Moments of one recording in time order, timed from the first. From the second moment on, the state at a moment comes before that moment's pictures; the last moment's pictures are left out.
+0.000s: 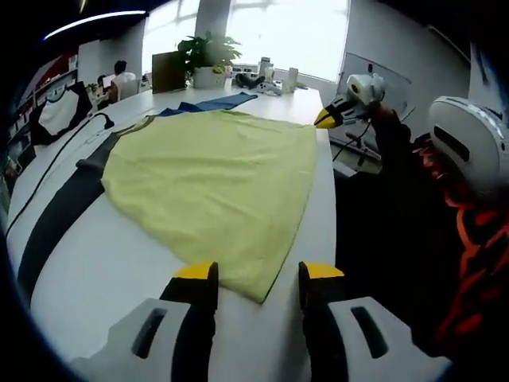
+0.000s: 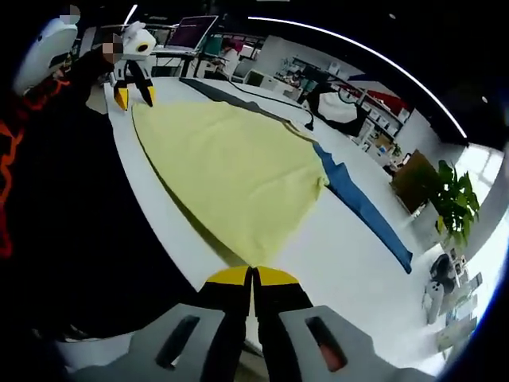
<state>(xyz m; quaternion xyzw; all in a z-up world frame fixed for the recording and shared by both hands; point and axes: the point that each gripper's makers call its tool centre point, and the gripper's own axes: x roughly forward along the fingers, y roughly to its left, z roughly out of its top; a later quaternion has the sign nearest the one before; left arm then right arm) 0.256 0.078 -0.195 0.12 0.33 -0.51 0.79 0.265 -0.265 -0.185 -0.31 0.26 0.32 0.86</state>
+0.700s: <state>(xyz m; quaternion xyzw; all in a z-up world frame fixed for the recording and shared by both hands) 0.279 0.099 -0.185 0.13 0.30 -0.44 0.84 0.290 -0.284 -0.066 -0.14 0.02 0.20 0.97</state>
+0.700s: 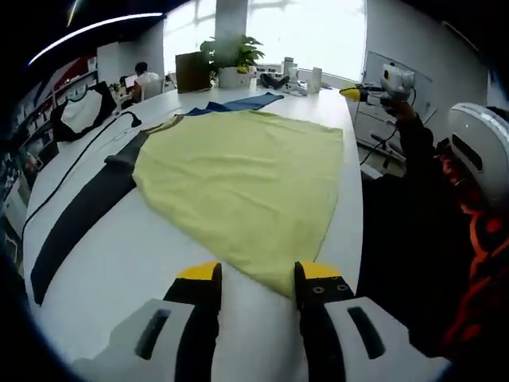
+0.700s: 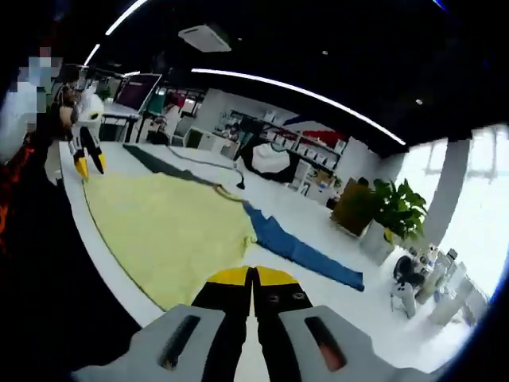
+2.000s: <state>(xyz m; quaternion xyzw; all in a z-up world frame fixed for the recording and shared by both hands) 0.327 0.121 -0.041 0.14 -0.03 -0.32 0.94 0.502 -0.390 0.030 -0.14 0.01 0.13 0.98</state>
